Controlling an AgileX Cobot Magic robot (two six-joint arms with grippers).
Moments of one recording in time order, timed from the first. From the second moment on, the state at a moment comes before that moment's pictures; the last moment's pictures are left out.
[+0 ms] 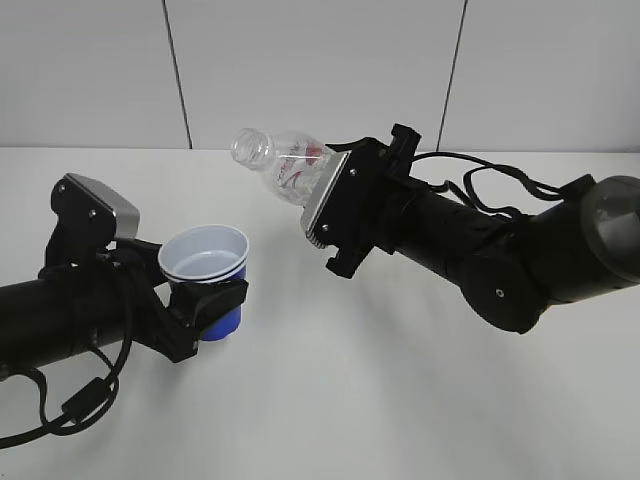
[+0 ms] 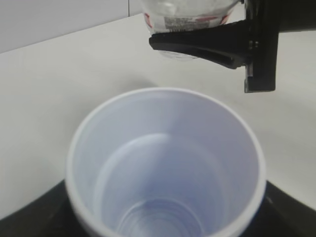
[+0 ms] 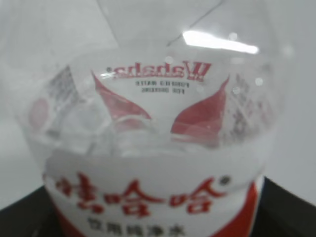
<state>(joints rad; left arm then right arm) -0.44 1.75 -0.45 0.43 -0.87 -0.25 0.50 1.99 -0.94 -0.13 -0.80 -0.88</state>
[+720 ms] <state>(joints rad) -0.46 1.75 -0.50 0.46 -0.79 -0.25 0.50 1.99 -0.94 -0.14 -0.80 -1.03</state>
